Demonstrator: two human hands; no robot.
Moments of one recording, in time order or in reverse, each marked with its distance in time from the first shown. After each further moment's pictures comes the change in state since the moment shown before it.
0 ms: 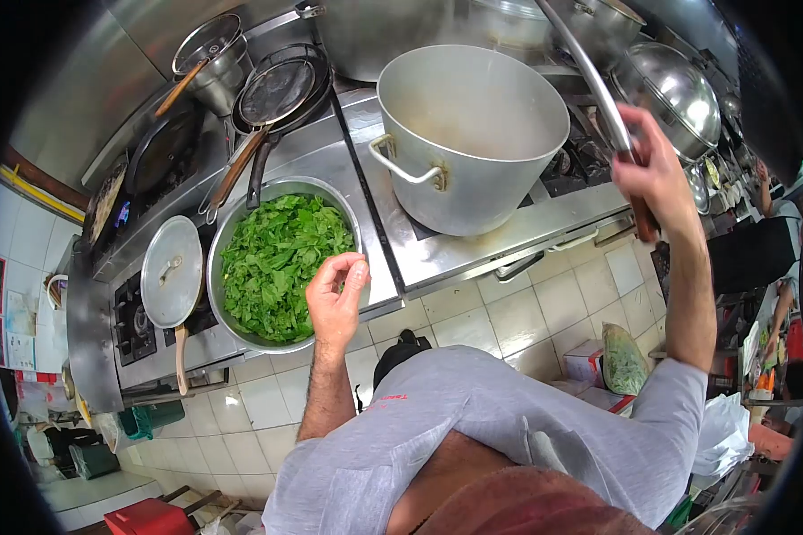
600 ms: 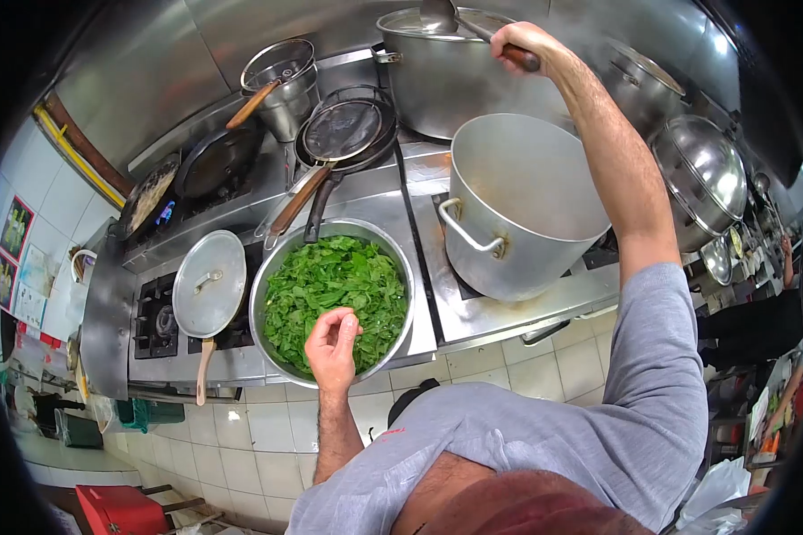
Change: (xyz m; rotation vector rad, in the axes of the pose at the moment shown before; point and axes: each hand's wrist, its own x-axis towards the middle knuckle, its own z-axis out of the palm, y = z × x) left_hand 0.000 0.000 -0.067 0.053 0.284 0.031; right_hand 0.287 -0.070 0.099 0.137 -0.146 0.039
